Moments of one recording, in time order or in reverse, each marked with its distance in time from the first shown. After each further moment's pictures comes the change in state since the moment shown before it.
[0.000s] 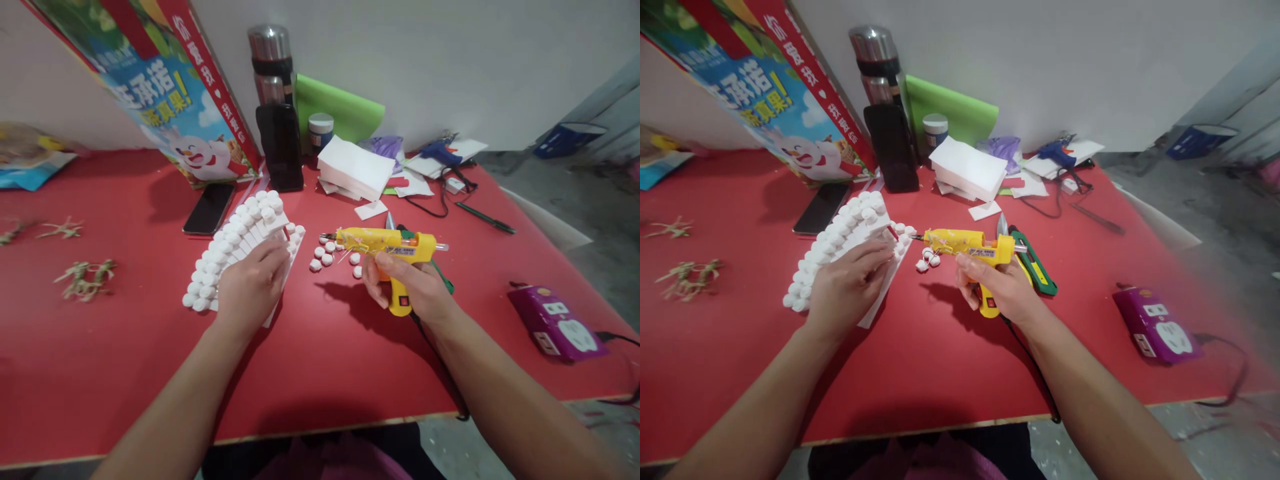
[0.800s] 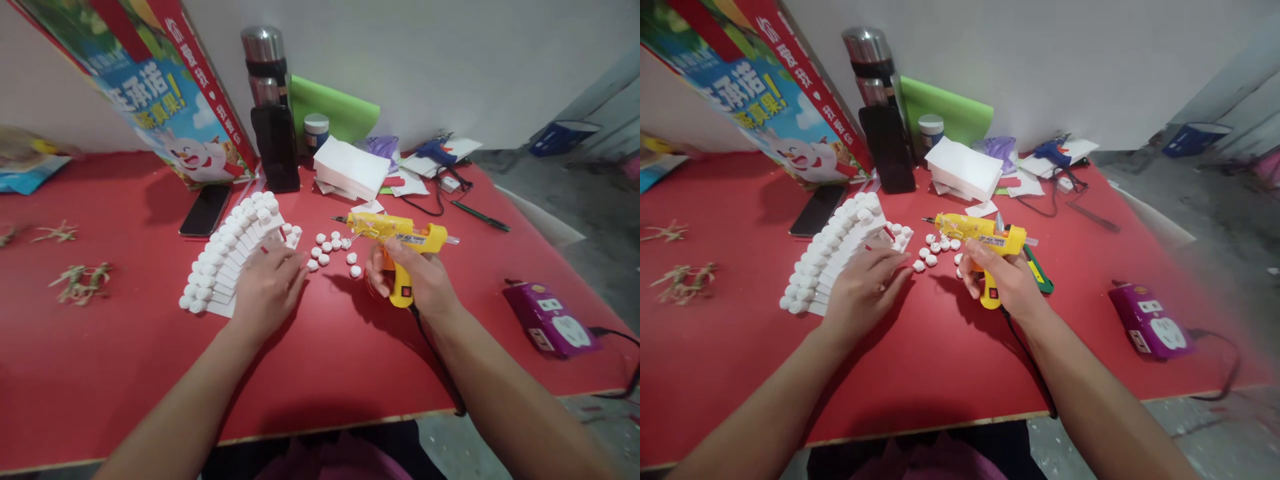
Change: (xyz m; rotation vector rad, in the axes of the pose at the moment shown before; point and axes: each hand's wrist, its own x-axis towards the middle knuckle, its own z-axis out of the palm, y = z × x) left_hand 0.001 0.020 0.007 -0.122 -0.063 0.091; right_hand 0.002 -0.004 -0.002 0.100 0.137 -0.020
